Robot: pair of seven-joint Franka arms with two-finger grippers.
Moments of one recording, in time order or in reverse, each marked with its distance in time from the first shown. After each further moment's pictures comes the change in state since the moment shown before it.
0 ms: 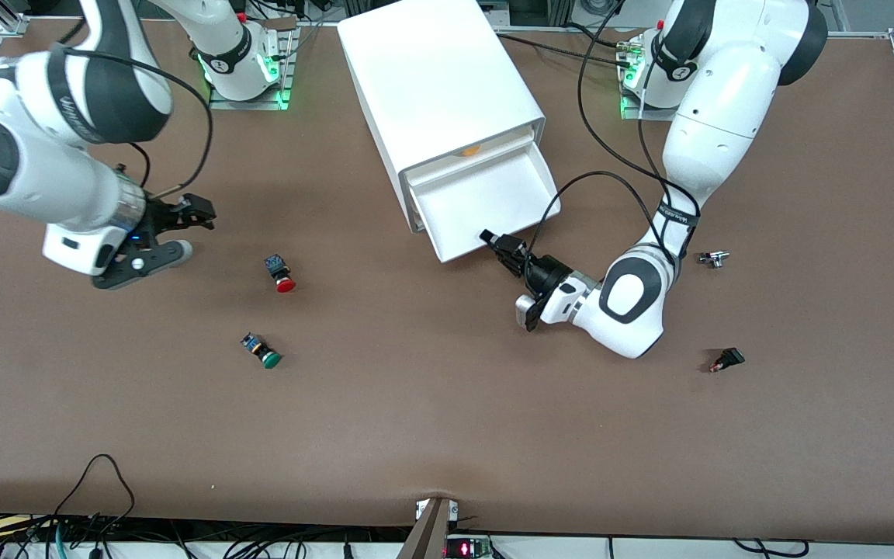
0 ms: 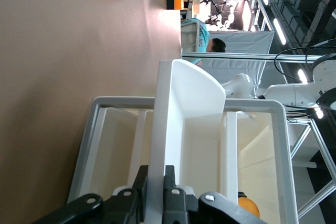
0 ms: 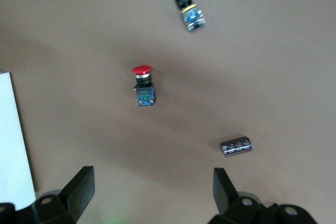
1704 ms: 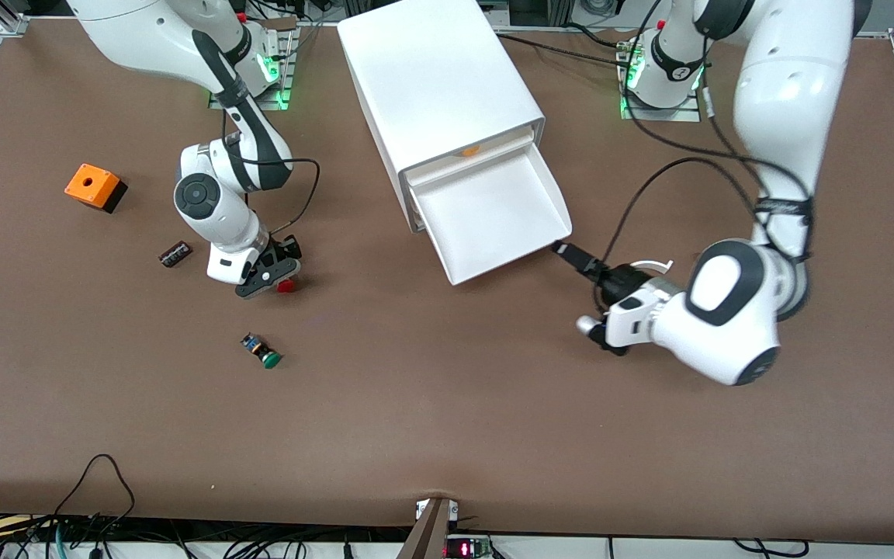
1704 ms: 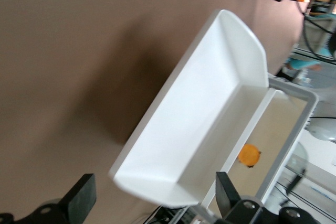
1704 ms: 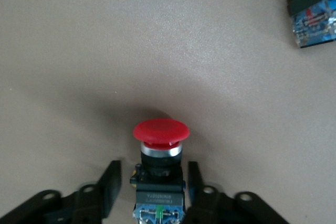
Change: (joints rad) left arm 0.096 -0.196 0.050 0.220 0.527 -0.166 -0.521; right arm 0.032 0.212 0.074 -0.502 -0.003 0.940 -0.033
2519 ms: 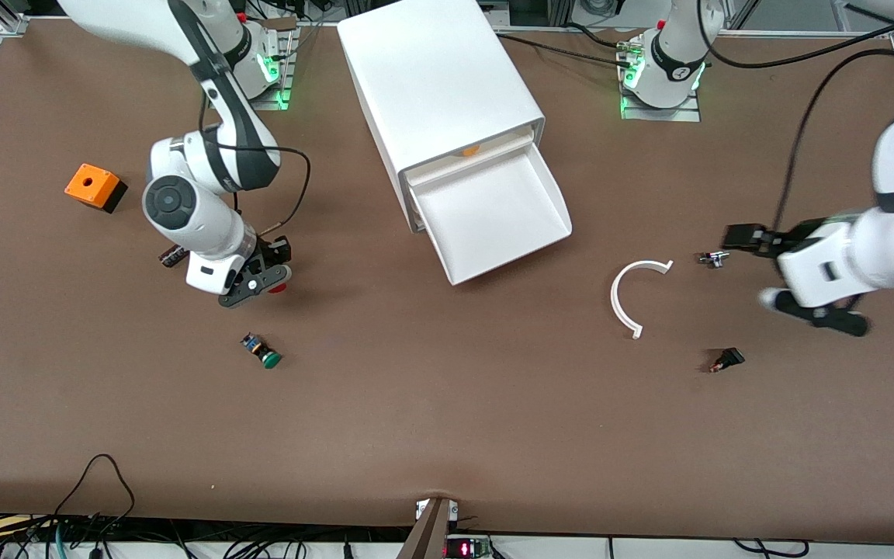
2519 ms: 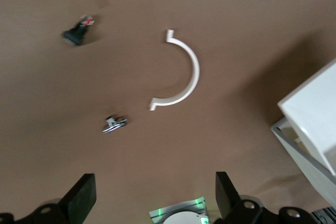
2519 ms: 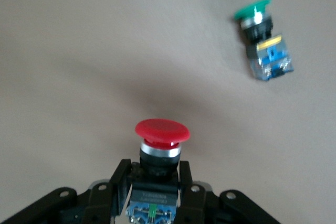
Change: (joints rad) left arm 0.151 -0.306 0.010 -0.007 0.582 -0.009 -0.024; right arm 0.001 -0.089 0.021 0.290 0.062 -0.464 0.075
